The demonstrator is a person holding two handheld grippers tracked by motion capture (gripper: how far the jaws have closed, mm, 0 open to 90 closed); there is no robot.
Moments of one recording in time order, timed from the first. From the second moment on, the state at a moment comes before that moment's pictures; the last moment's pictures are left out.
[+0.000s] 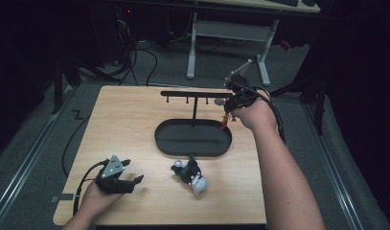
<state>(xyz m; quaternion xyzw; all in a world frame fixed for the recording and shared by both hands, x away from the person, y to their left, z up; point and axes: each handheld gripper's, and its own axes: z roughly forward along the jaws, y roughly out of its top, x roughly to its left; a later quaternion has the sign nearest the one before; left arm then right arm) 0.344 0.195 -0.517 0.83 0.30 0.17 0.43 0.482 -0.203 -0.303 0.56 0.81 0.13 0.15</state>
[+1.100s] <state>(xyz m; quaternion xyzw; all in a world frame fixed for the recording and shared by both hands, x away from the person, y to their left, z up) 0.344 0.193 -0.518 0.84 0.30 0.17 0.42 0.493 -0.215 -0.310 0.58 0.79 0.13 0.16</state>
